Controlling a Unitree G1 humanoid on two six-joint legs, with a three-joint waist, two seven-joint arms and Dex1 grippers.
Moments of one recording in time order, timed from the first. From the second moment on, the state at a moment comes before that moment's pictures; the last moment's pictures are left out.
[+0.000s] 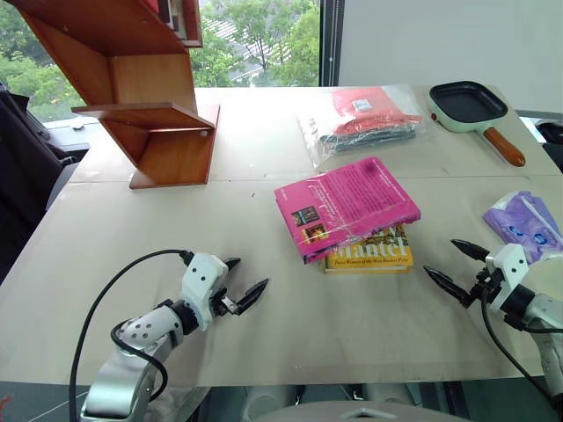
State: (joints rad) left arm 0.27 0.54 0.09 -0.39 -0.32 0.31 -0.66; right arm 0.14 -0.58 -0.24 0.02 0.37 -0.05 0.88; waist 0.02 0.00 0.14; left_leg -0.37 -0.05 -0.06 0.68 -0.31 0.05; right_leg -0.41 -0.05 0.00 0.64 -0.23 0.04
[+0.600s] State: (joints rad) left arm 0.17 0.74 0.19 -0.43 -0.45 0.41 -0.83; right arm -0.13 -0.60 -0.24 0.18 0.43 0.02 0.92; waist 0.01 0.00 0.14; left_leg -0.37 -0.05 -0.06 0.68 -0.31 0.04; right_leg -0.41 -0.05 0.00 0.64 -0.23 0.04
